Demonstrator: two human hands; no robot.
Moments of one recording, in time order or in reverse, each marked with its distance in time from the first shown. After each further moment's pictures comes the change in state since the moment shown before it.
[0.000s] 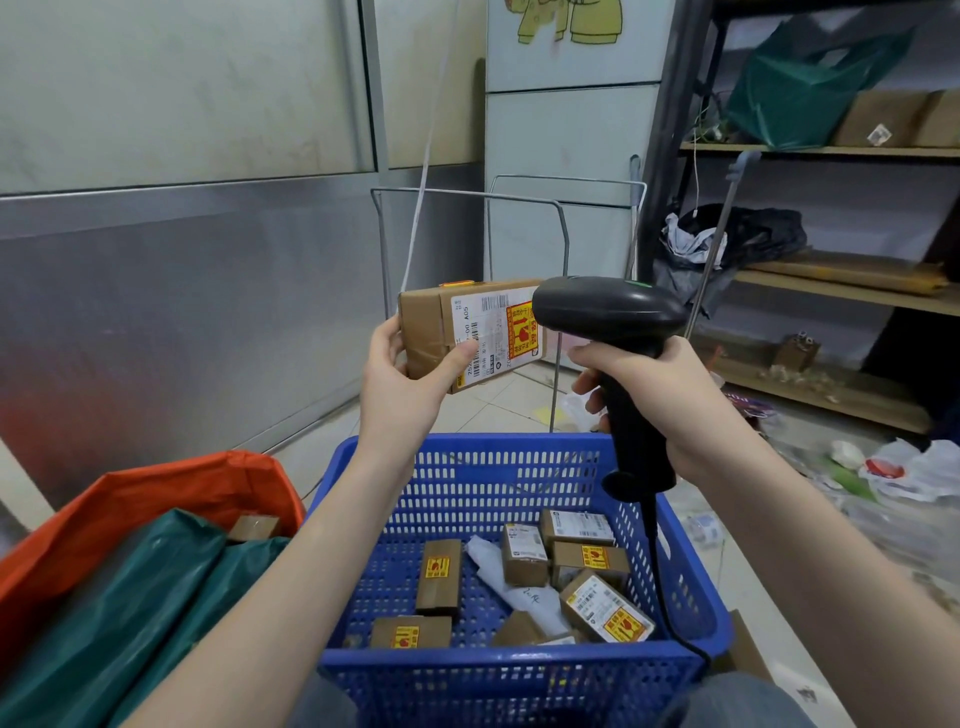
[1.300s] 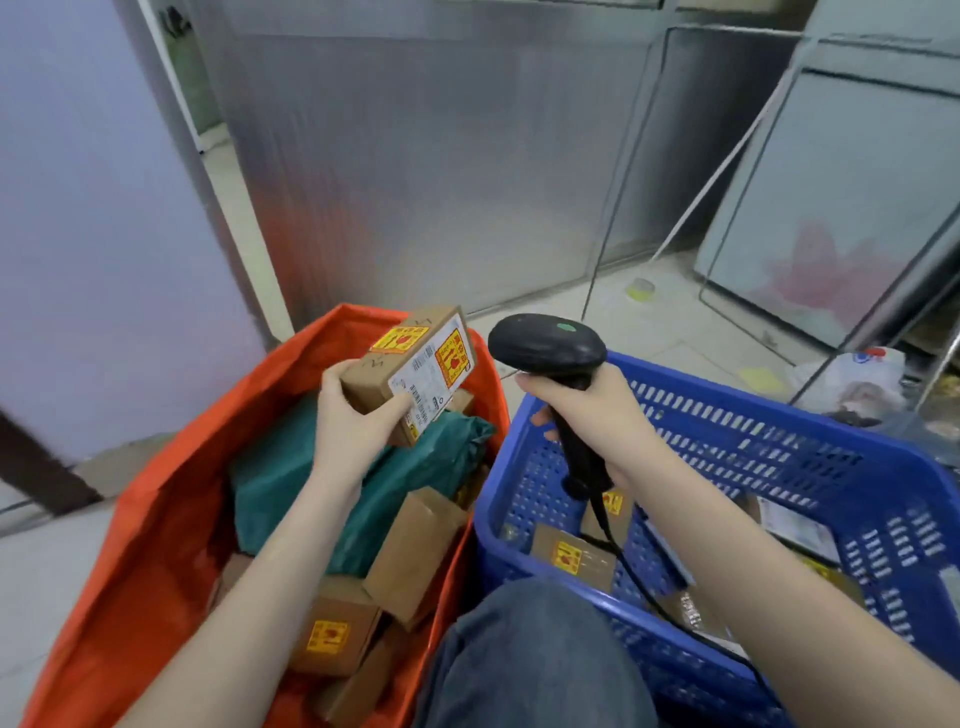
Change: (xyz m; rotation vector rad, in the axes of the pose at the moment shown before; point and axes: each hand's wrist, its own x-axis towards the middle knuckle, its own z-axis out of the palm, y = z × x) left_hand -0.012 -0.185 -0.289 0.227 0.464 -0.372; right_hand 0.032 0.109 0.304 -0.091 -0.494 0.153
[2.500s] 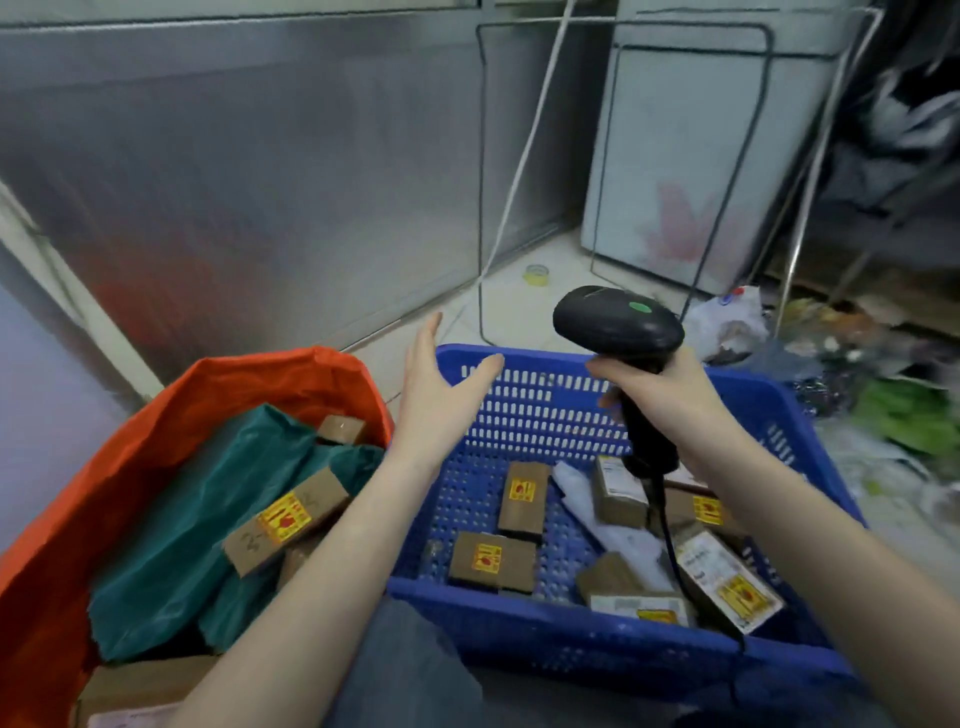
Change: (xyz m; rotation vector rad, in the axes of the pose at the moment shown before) left_hand -0.077 0.090 0.192 0.089 -0.431 0.206; right_hand -0.033 0.039 -0.189 -0.011 0.365 0.003
